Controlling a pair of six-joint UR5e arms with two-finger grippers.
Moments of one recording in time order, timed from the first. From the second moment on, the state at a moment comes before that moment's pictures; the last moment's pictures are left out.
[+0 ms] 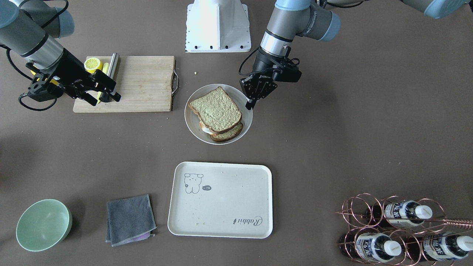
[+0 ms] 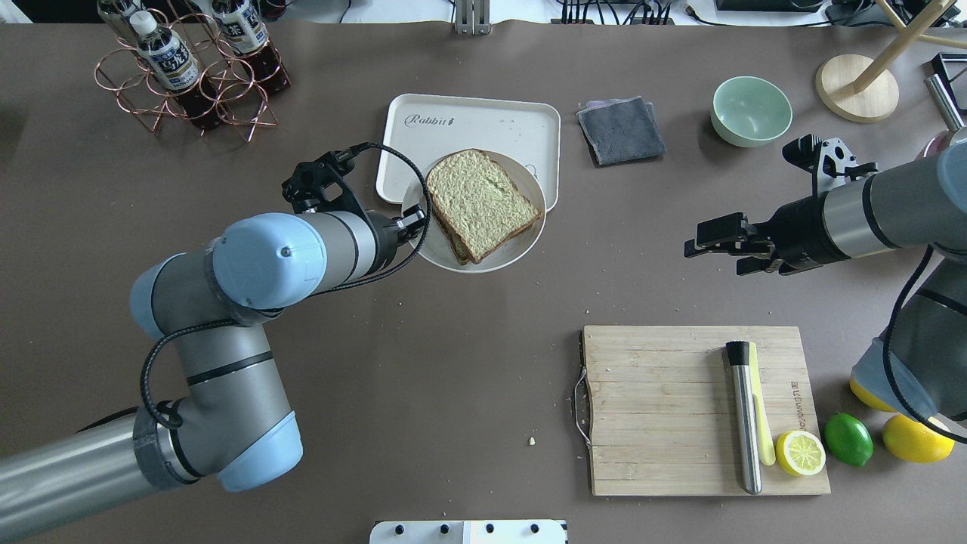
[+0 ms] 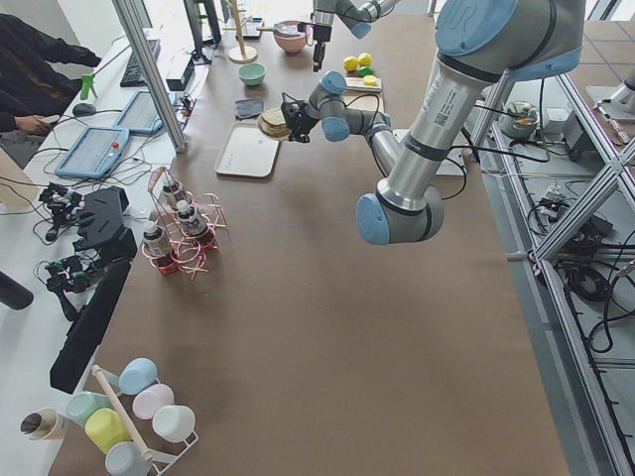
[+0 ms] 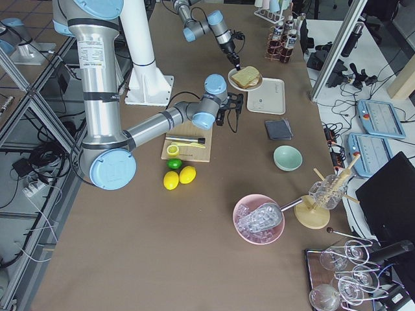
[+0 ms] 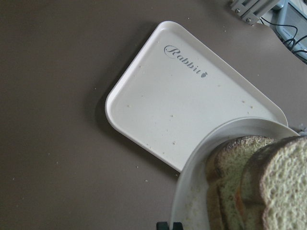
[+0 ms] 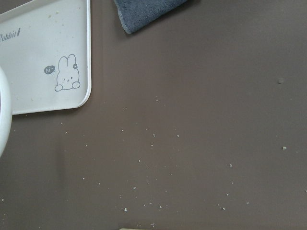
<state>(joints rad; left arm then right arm) -0.53 -2.23 -1.62 -1.95 -1.50 -1.76 0.82 -1.51 1.90 -0.88 2.17 1.34</state>
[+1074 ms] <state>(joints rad) -0.61 -2.40 -1.17 -2.18 -1.50 -1.76 0.82 -1.49 1.89 -0.88 2.16 1.34</state>
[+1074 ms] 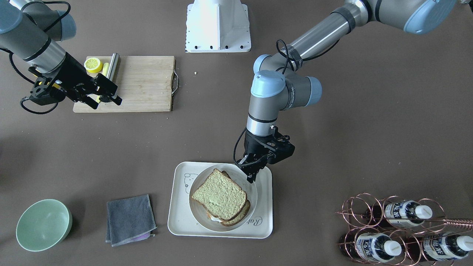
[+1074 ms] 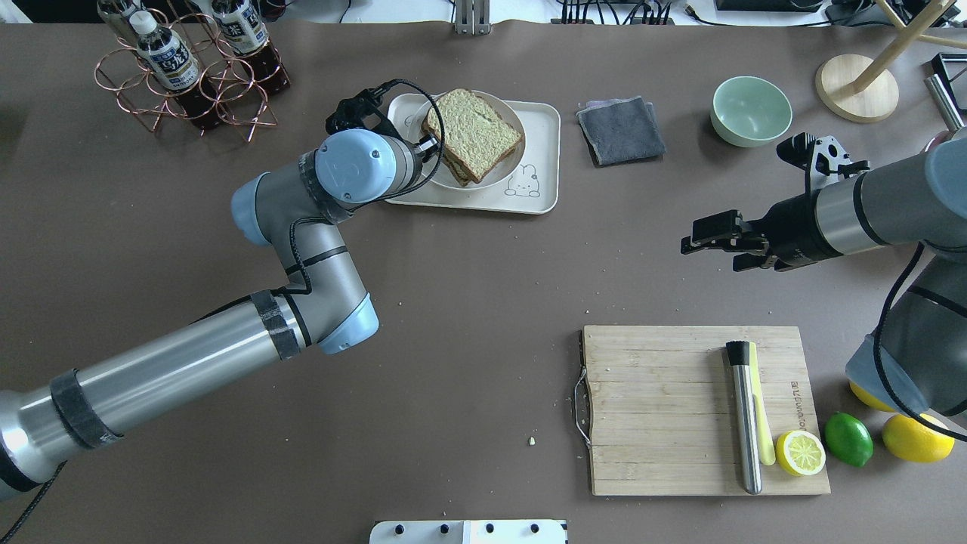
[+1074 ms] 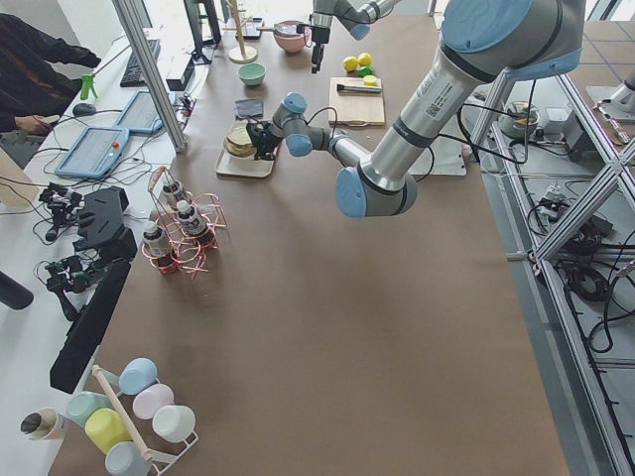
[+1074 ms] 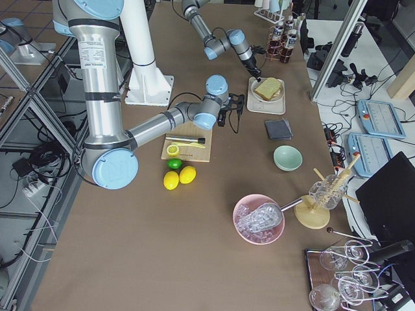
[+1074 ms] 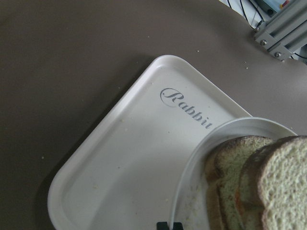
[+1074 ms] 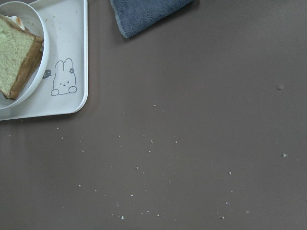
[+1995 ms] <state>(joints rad) -0.65 -2.34 -1.27 -2.19 -1.60 -1.74 0.82 -1.48 1.89 -0.88 2.16 1.34</state>
